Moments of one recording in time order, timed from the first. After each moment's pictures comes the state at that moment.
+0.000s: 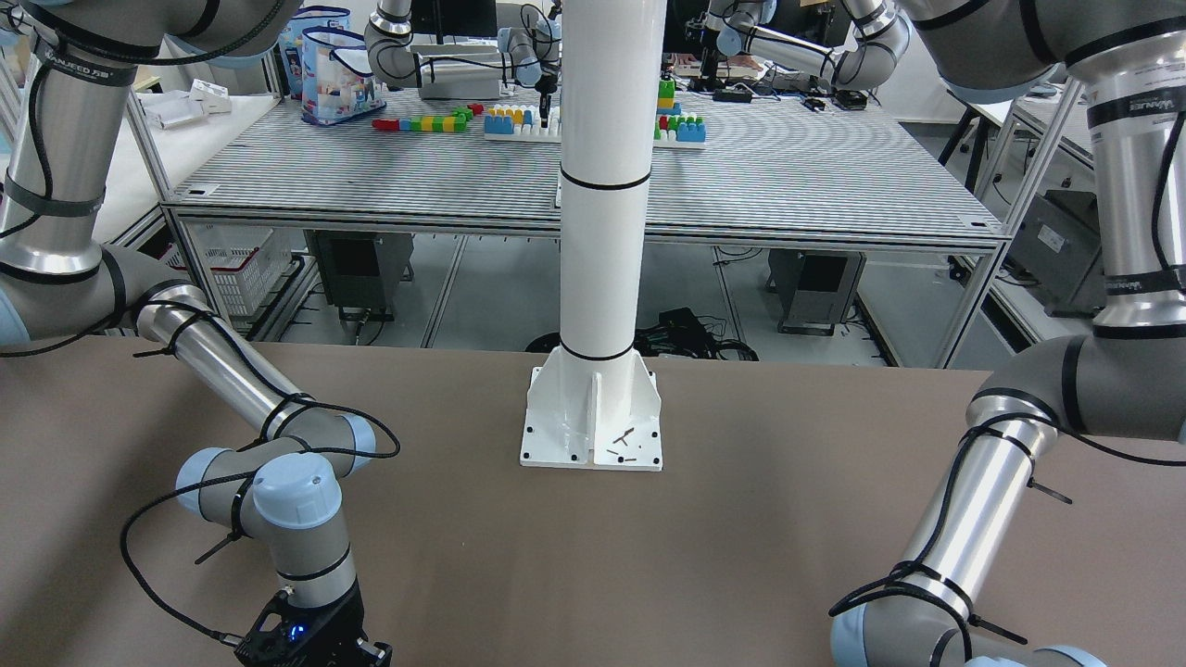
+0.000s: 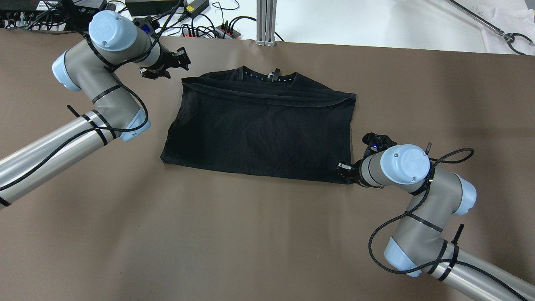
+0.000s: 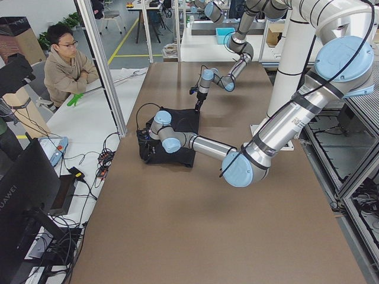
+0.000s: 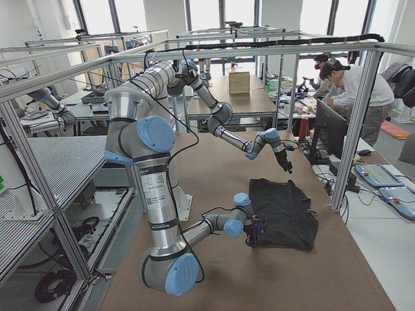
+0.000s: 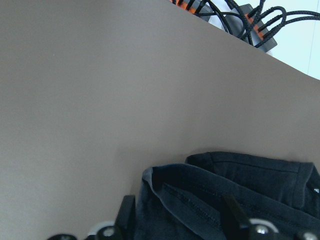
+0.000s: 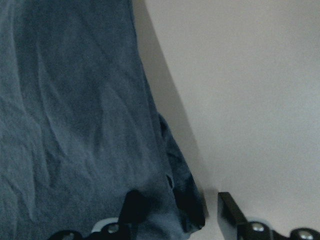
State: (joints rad) left arm -0.96 -2.37 -1.07 -2.25 -1.89 -1.41; right arm 0.65 -1.24 1.65 -1.12 1.78 1.50
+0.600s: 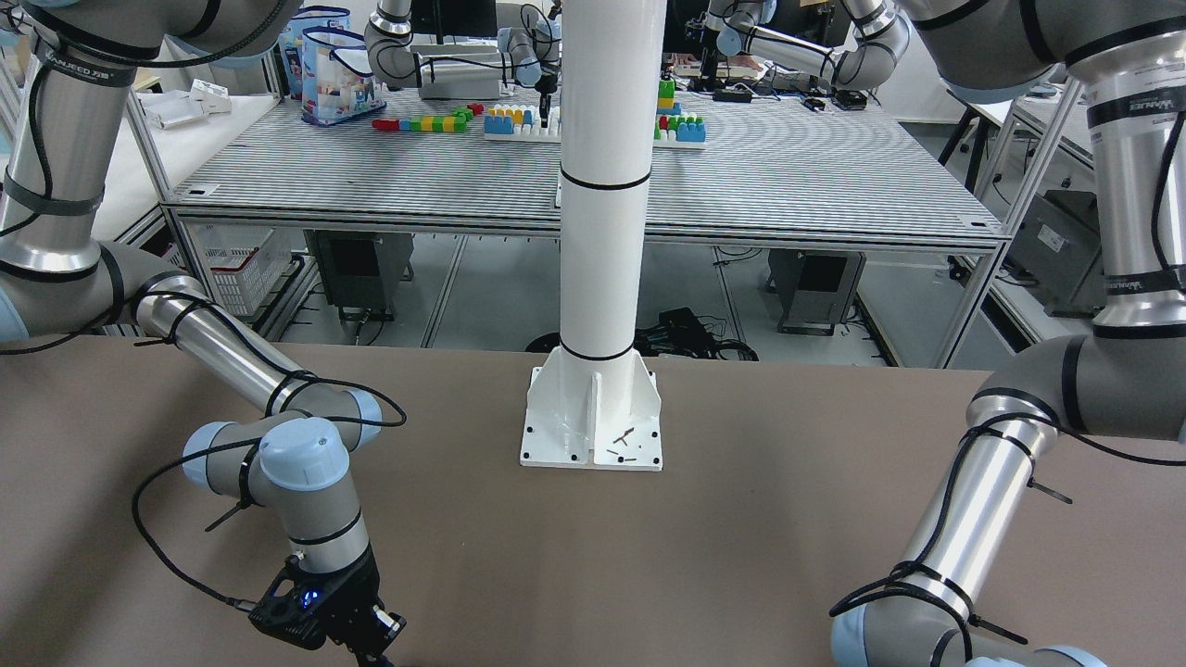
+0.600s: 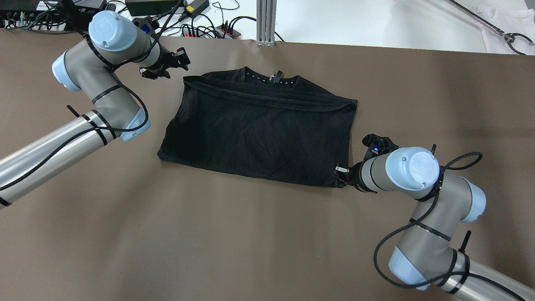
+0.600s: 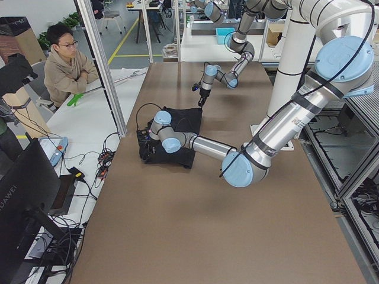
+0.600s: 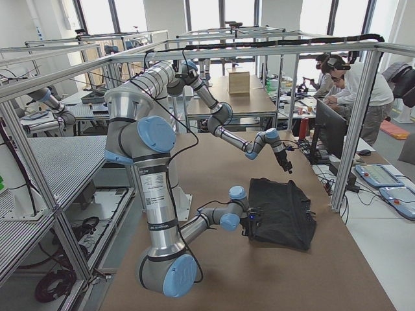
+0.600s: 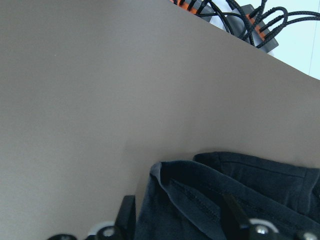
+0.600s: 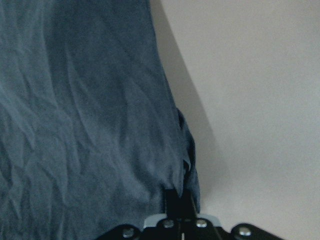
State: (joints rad) left arm -0.96 -2.37 -1.07 -2.25 -1.89 -1.41; right arm 0.63 -1.27 1.77 -1.15 1.80 1.57
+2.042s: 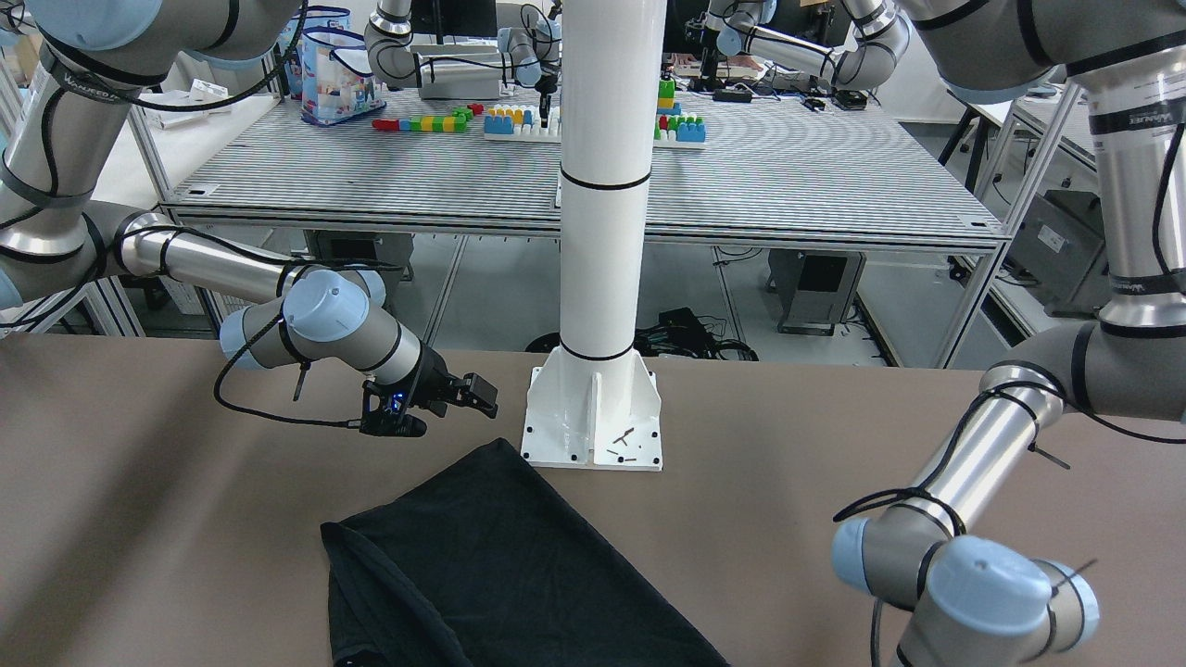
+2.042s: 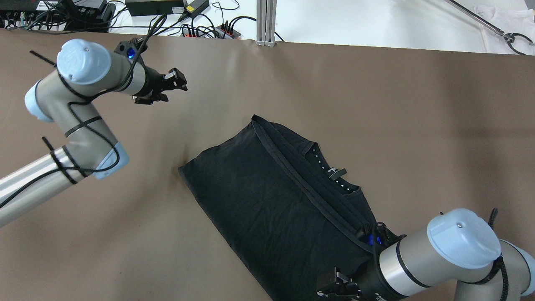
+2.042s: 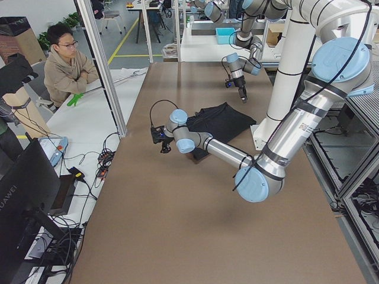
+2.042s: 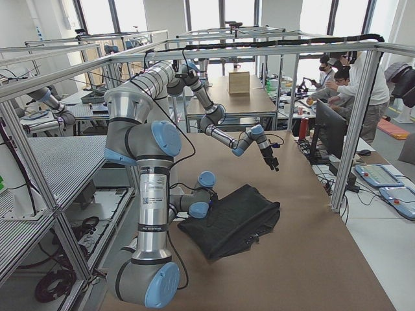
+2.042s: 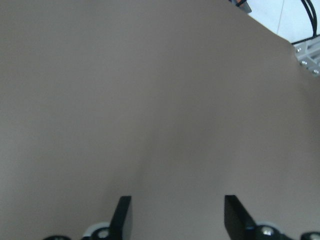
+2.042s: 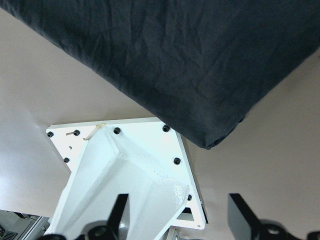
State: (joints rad) left arm -0.90 -2.17 -1.41 -2.24 -1.90 -1.53; right arm 0.40 -1.48 2.18 -1.13 2.25 1.71
